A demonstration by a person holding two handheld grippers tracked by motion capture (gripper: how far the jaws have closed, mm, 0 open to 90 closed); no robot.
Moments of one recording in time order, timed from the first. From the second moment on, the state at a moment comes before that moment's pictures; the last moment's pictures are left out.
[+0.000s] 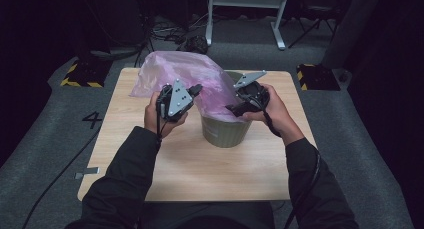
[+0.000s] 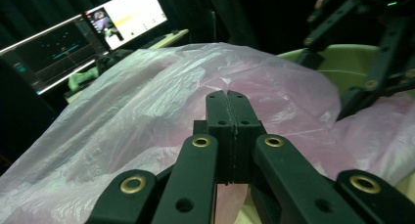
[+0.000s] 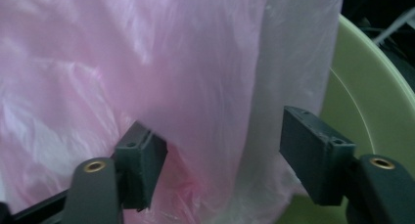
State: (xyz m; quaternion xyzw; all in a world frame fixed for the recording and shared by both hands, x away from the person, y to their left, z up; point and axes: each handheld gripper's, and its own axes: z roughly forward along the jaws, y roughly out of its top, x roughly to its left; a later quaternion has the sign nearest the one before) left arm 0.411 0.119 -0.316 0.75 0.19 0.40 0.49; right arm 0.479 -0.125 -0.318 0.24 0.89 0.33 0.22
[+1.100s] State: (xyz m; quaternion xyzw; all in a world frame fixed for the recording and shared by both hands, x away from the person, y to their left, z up) left arm 0.410 0.104 -0.318 0.76 0.19 0.37 0.49; right arm 0.442 -0.134 -0.295 0.16 0.87 0.40 0.22
